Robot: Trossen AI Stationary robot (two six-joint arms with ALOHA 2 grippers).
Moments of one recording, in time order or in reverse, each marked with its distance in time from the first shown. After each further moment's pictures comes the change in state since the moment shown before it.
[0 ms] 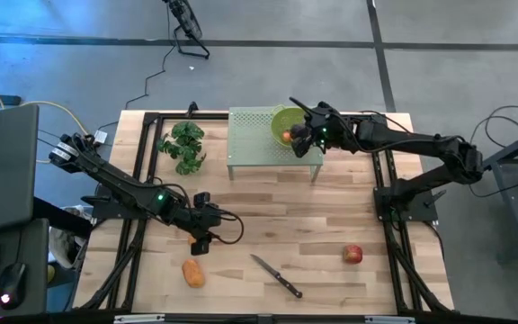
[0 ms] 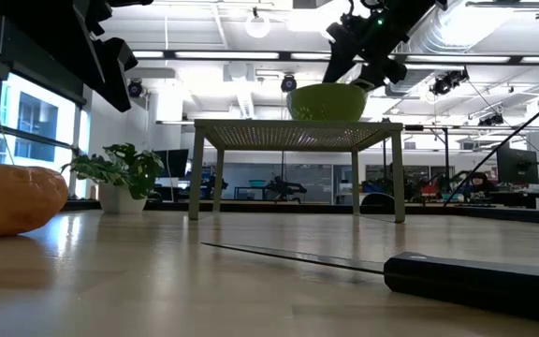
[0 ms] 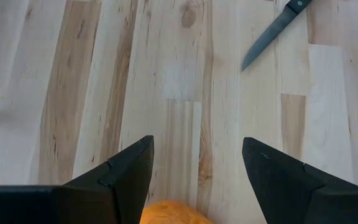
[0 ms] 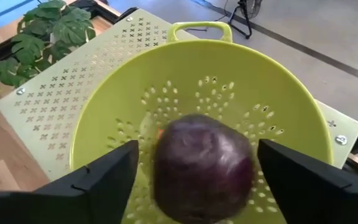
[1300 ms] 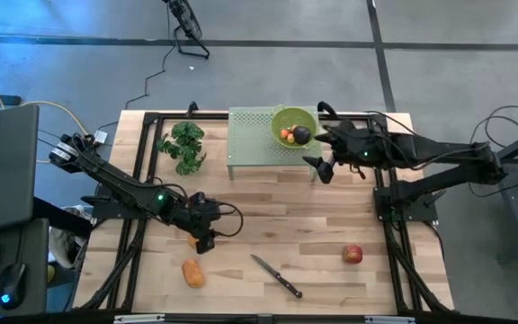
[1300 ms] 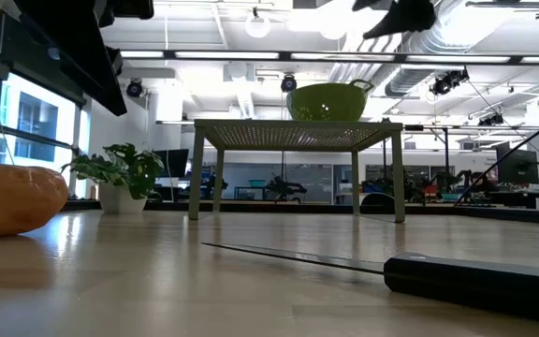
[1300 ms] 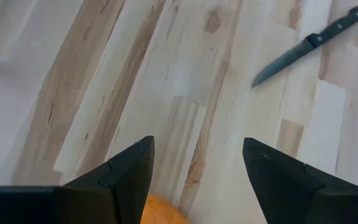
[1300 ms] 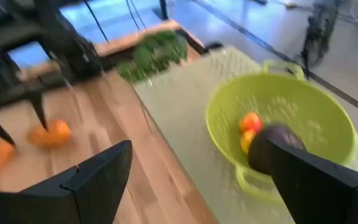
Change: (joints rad) left arm 0.000 0.000 0.002 -0.017 -0.030 -0.263; right arm 0.295 -0.267 0.000 -0.128 0.046 -0.067
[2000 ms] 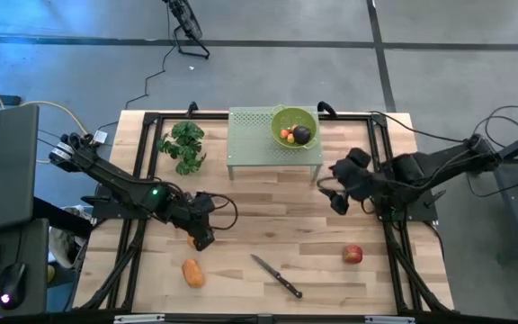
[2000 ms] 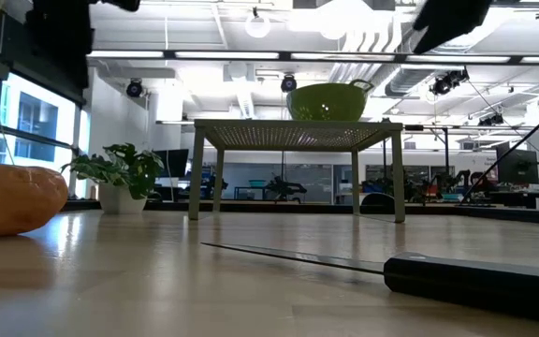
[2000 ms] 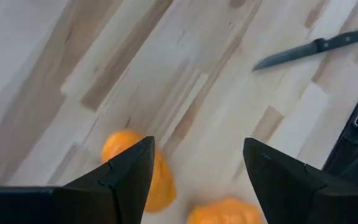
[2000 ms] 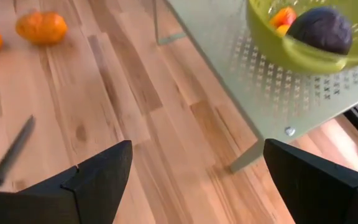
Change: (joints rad) left arm 0.000 0.000 0.167 -0.301 0.094 -0.318; right arm 0.342 -0.001 -0.047 -0.344 0.167 0.253
